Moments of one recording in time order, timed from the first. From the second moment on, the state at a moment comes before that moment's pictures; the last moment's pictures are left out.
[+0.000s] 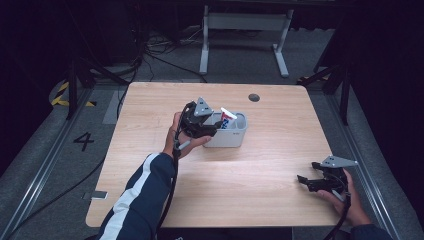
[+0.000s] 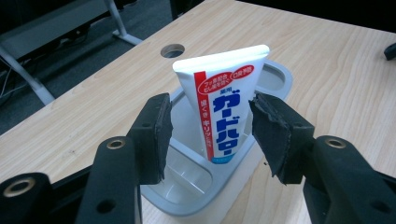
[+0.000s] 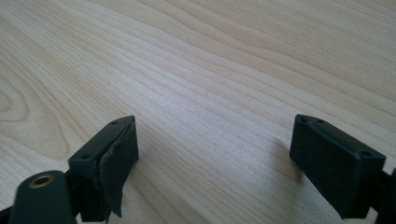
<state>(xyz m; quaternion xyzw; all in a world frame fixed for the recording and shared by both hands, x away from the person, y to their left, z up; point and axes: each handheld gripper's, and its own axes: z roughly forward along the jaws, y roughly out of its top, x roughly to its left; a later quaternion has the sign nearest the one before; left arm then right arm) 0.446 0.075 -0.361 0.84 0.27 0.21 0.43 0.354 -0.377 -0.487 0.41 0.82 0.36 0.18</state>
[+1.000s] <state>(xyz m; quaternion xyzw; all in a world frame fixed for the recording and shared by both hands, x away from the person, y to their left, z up) 0.401 0.117 -0.356 0.86 0.25 0.23 0.38 0.354 -0.376 -0.487 0.42 0.82 0.36 0.18</state>
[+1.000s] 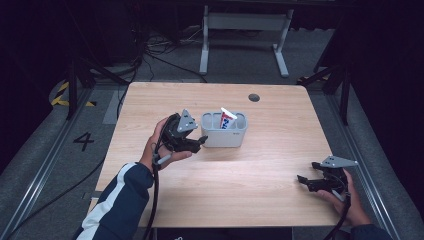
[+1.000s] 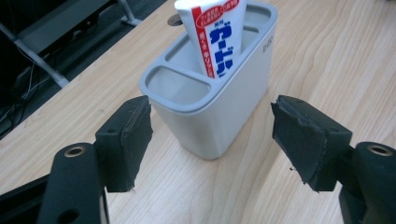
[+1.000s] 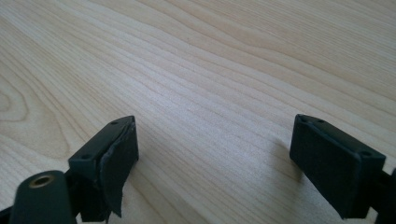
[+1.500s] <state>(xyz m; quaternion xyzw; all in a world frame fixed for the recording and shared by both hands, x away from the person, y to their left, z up) 0.386 0.137 -0.372 0.87 0.25 0.25 0.33 0.354 -0.376 -0.487 0.42 0.82 0.36 0.18</state>
